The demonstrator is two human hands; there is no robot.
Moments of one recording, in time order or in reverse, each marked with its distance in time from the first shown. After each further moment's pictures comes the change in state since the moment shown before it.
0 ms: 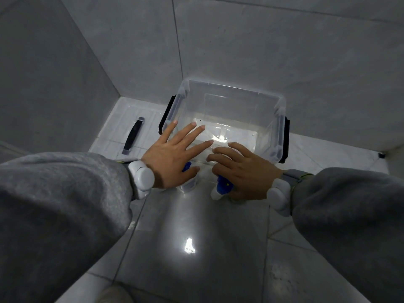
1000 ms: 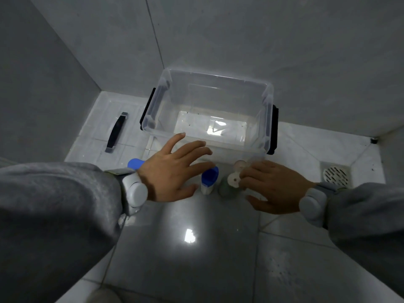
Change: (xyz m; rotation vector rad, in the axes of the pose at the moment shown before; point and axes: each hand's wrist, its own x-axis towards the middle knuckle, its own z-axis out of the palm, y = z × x) left_hand 0.004 0.042 0.000 -0.069 0.081 0.260; right_hand -0.097 0.009 0.014 0.200 0.087 0.044
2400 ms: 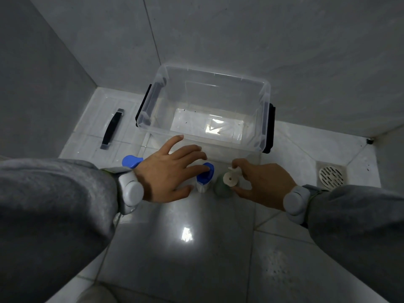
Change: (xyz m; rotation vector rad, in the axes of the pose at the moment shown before) left_hand -0.001 0.003 0.004 -0.031 -0.055 0.025; right_hand 0.008 -0.007 0.019 0.162 0.047 0.431
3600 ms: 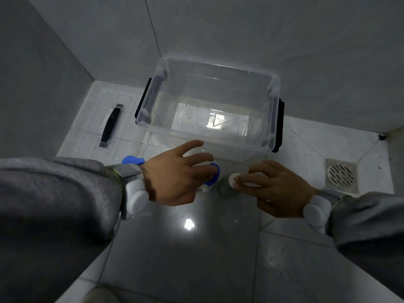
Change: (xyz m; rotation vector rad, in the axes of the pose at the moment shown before) left_hand 0.012 -0.008 0.007 0.083 -0.008 0.255; right_hand -0.013 0.031 0.007 -0.142 0.013 -0.490
